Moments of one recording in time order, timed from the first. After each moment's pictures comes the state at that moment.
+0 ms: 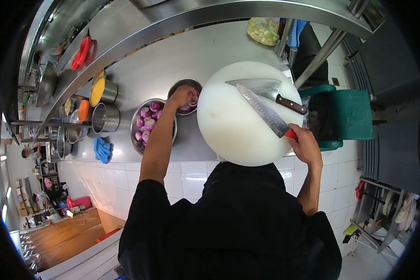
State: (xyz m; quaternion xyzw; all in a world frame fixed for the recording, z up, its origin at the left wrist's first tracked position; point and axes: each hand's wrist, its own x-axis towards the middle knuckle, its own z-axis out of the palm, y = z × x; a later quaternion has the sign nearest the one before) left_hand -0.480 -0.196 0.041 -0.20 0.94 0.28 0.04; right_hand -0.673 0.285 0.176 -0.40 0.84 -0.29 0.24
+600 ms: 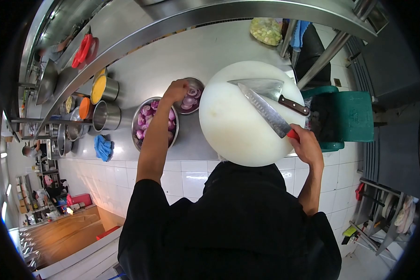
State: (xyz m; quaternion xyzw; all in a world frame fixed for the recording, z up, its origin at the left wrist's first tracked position) left_hand -0.481 -0.204 0.078 -0.34 0.90 0.27 0.05; right_hand -0.674 0.282 0.177 -0.38 0.84 -0.29 0.25
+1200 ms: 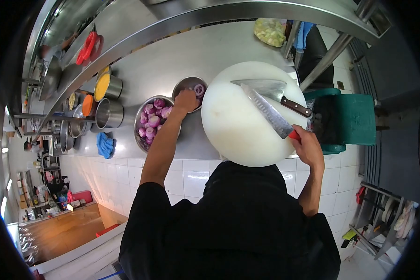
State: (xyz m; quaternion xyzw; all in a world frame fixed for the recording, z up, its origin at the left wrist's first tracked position) left_hand -0.471 -0.153 0.057 -0.33 0.93 0.03 0.12; right_hand -0.674 0.282 0.175 -0.39 0.84 -0.30 0.24
